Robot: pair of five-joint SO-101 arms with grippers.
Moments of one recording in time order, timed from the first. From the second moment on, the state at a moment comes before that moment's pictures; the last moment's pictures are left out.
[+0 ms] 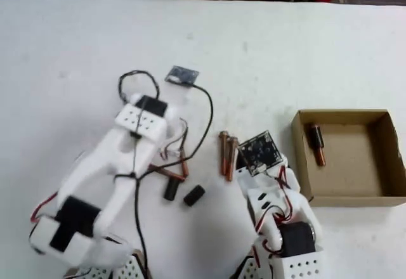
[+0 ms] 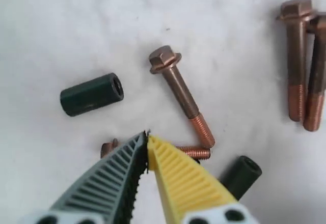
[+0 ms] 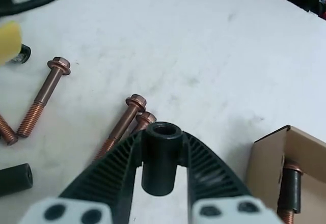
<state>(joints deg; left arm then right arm) 17.5 -1.6 25.7 70.2 9.8 -13.8 -100.4 85.6 55.8 22.4</state>
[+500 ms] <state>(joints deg) 20.7 16.8 13.1 70.2 23.2 -13.7 -100.5 85.9 55.8 22.4</state>
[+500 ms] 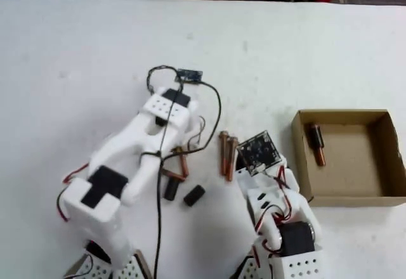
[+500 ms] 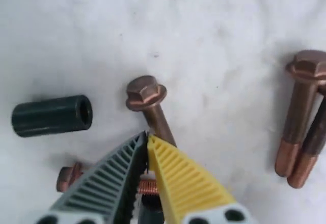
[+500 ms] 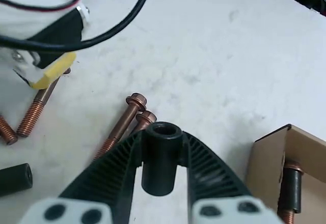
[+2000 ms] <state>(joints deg) 18.2 20.5 8.6 70.9 24.3 -13.7 -100.5 85.9 55.8 22.4</state>
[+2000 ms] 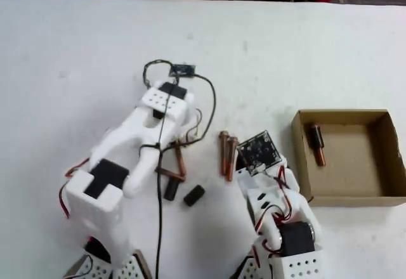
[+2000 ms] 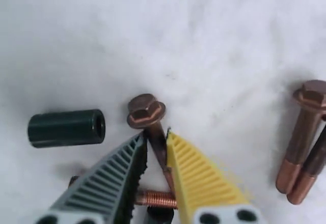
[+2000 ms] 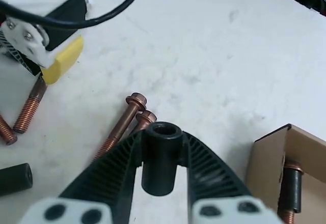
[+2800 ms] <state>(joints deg) 17.5 25.0 8.0 66.9 24.4 -13.5 -100.6 90.4 50.6 22.4</state>
